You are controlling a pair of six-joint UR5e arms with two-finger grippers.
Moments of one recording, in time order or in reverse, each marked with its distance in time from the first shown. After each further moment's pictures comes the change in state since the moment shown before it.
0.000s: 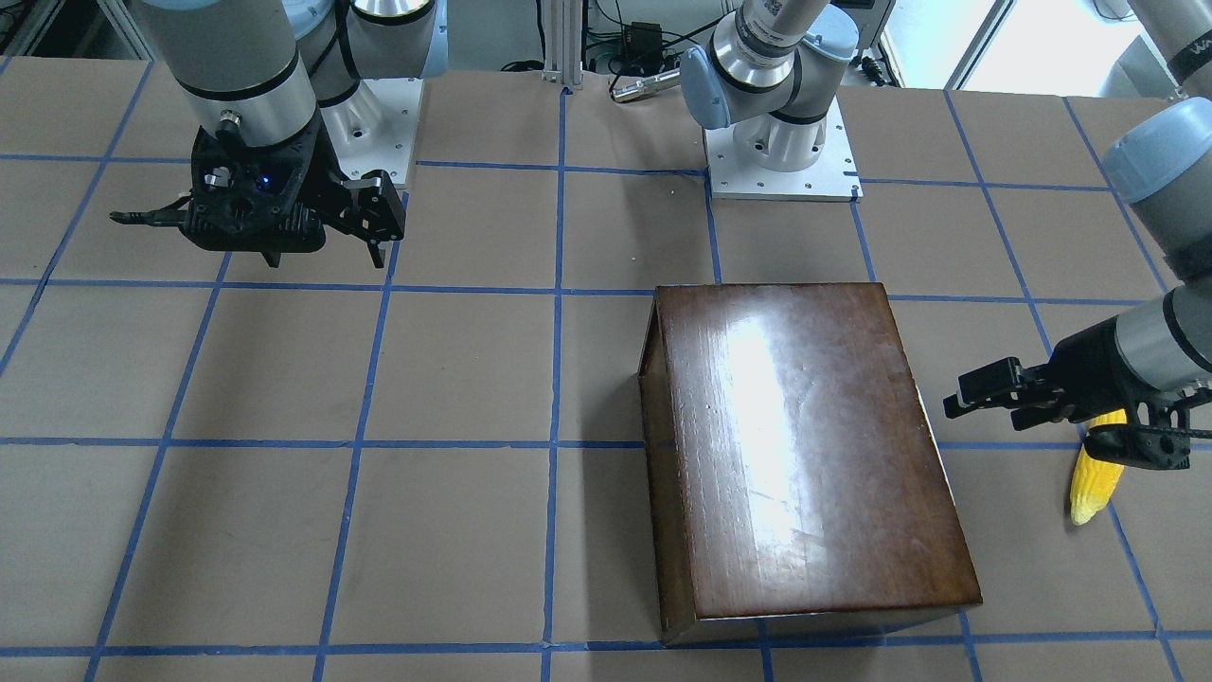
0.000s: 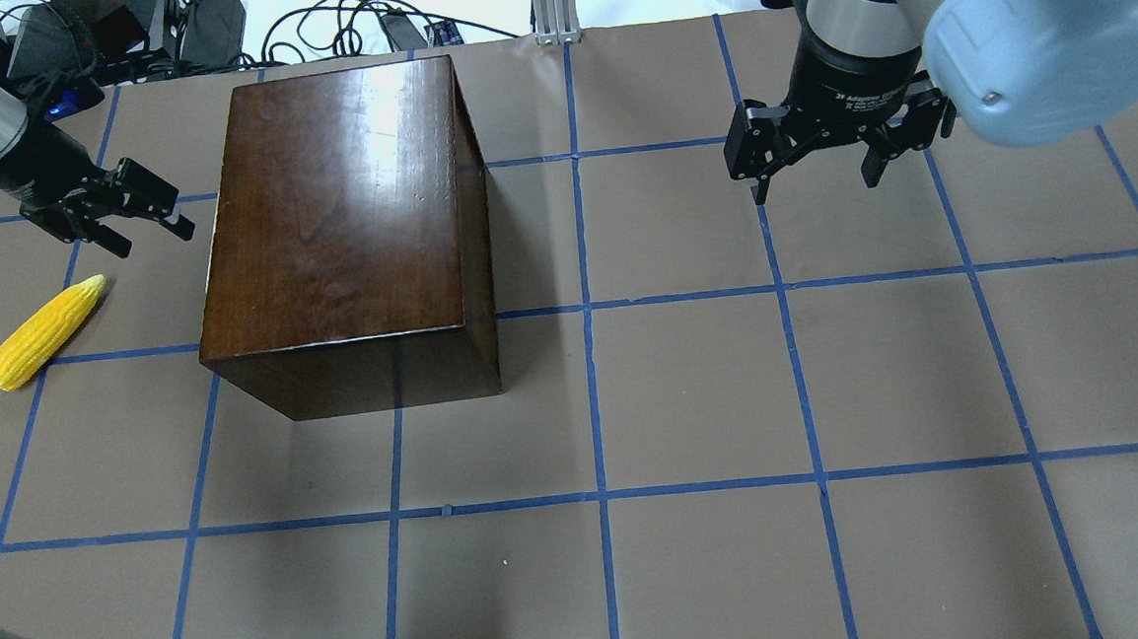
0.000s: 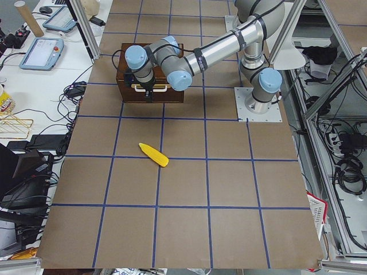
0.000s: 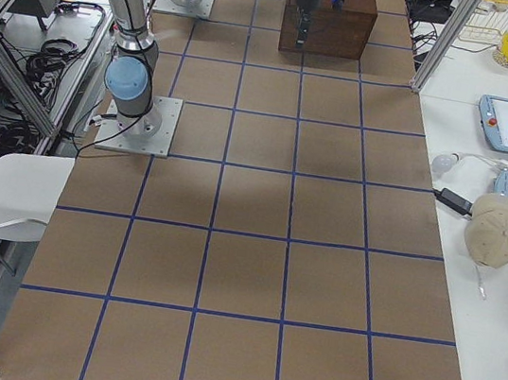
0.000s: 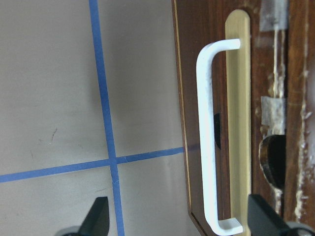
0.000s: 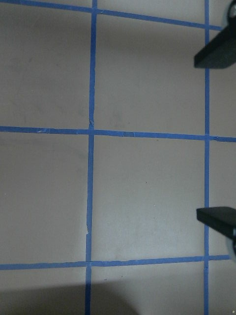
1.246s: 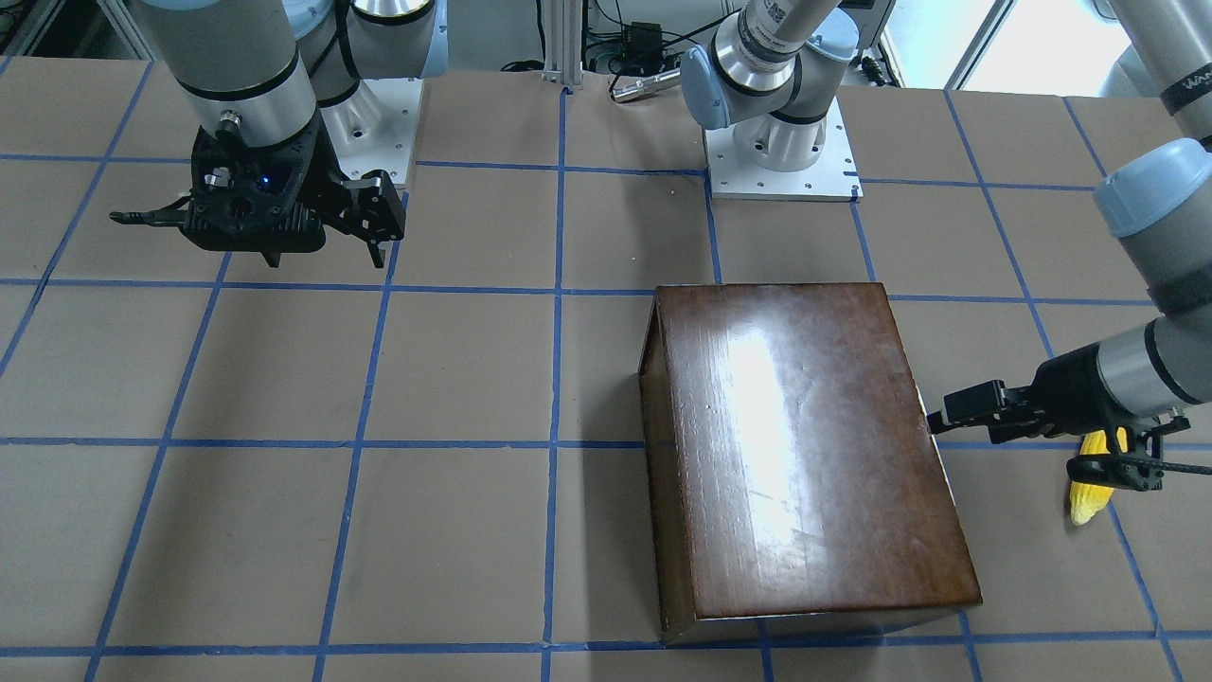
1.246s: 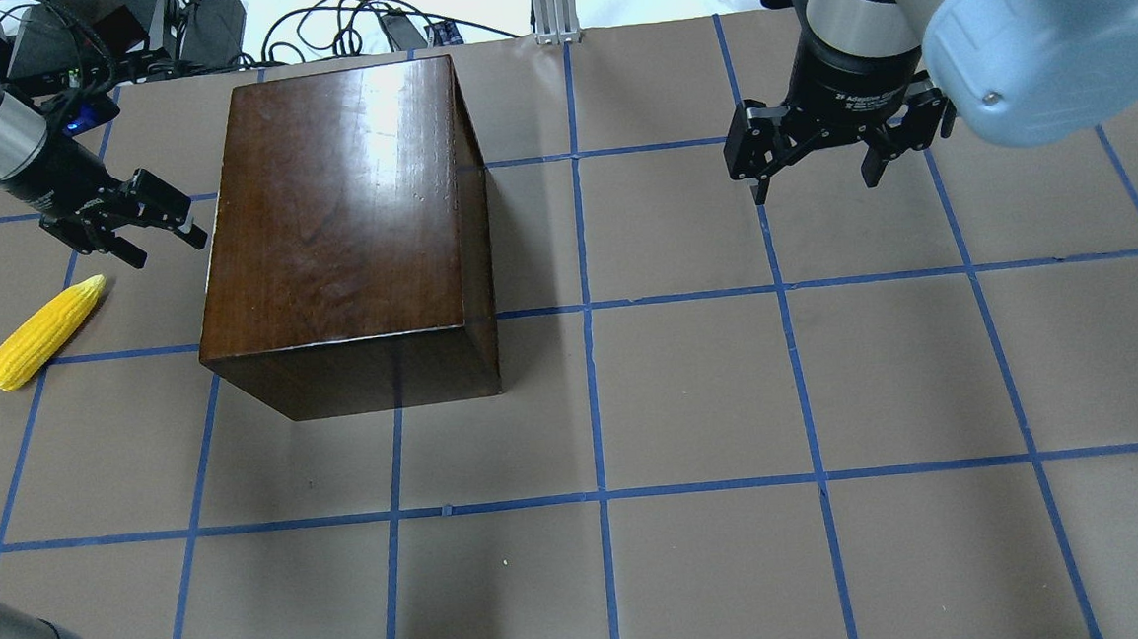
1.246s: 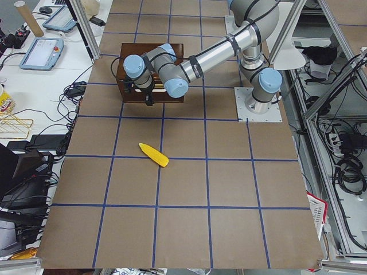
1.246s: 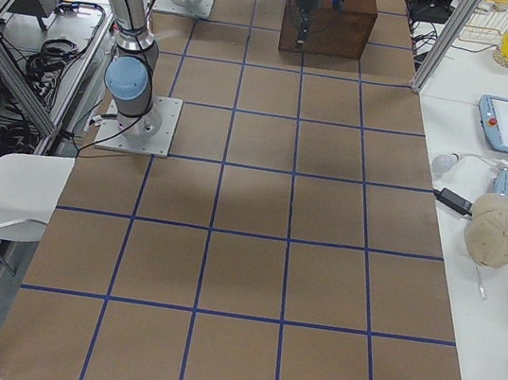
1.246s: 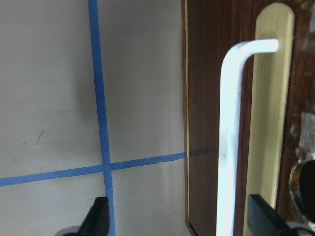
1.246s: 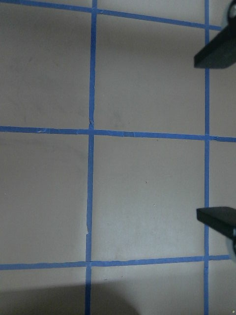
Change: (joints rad) left arm 0.002 -0.046 -0.006 0.008 -0.055 -0.023; right arm 0.000 0.000 0.000 0.000 0.000 0.000
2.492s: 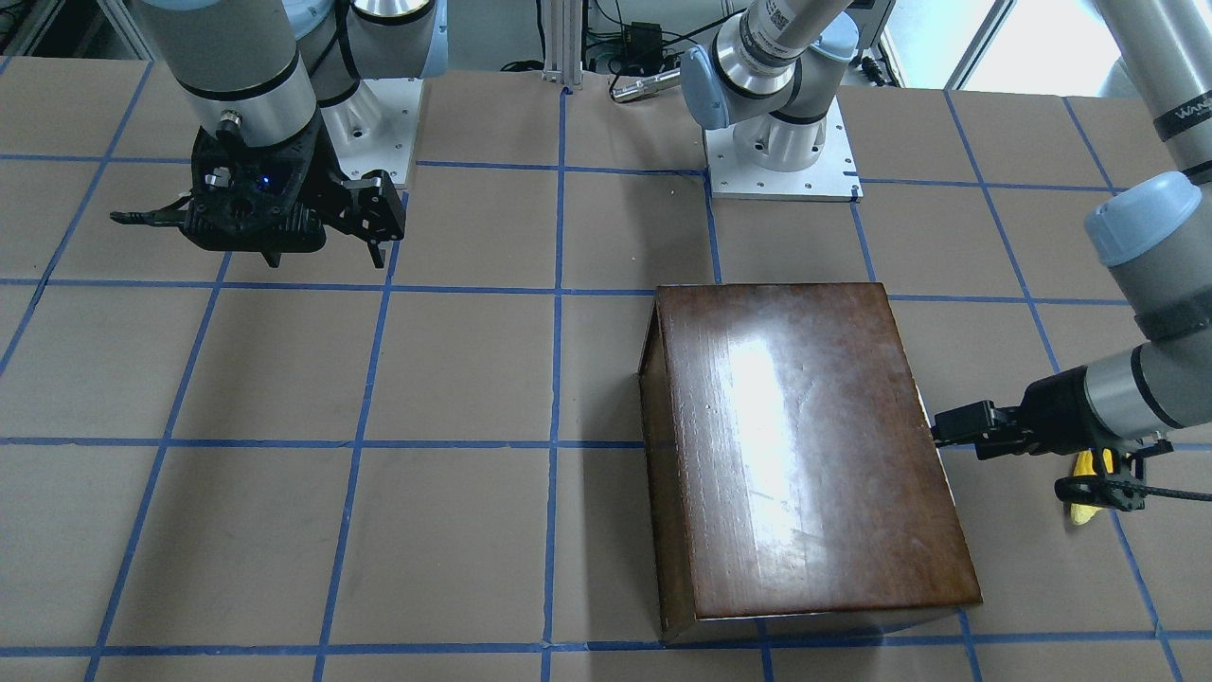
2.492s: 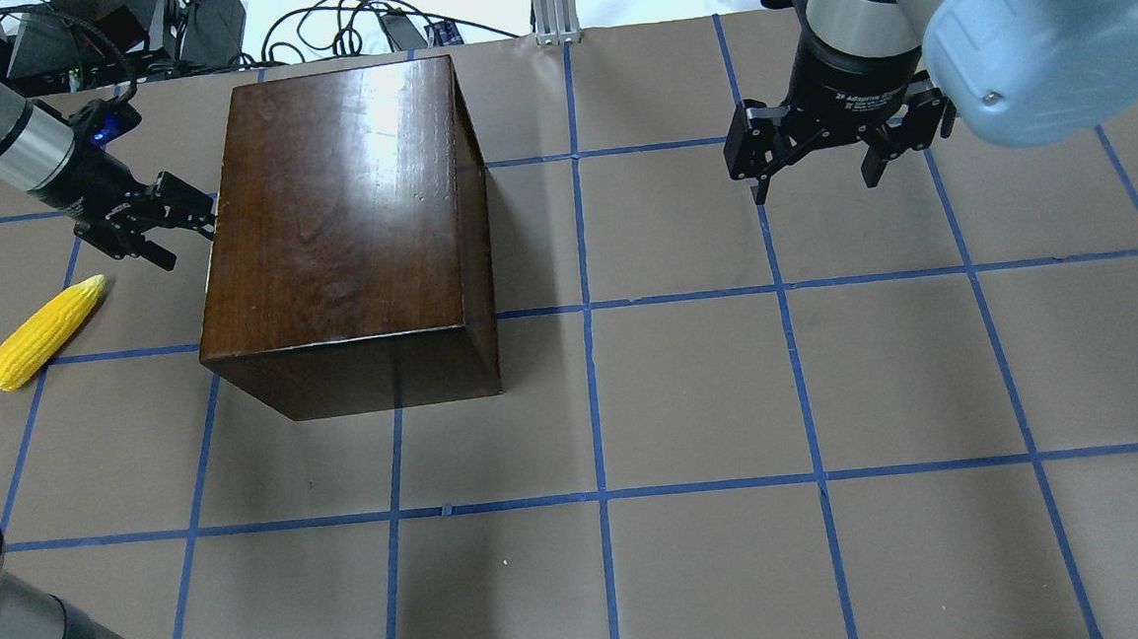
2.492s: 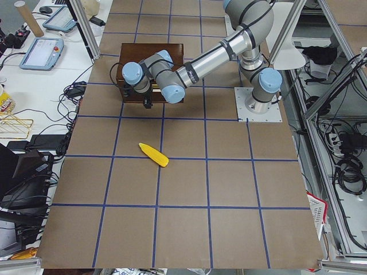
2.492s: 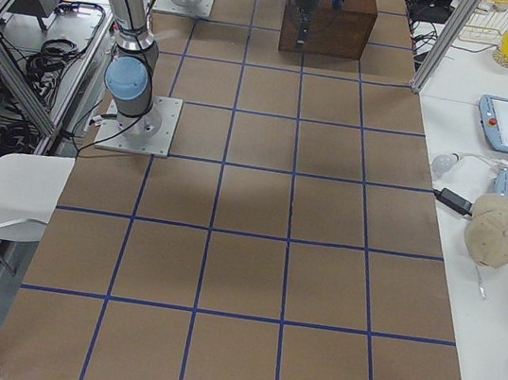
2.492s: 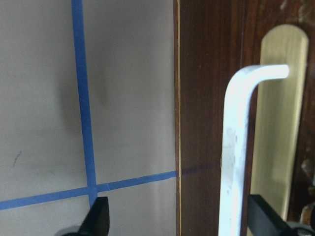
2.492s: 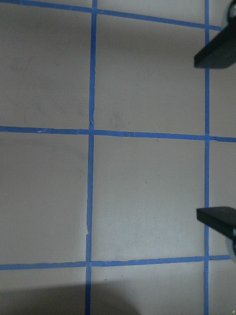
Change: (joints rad) left arm 0.000 -0.051 0.002 0.031 -0.020 0.001; right arm 0.000 0.000 0.000 0.000 0.000 0.000
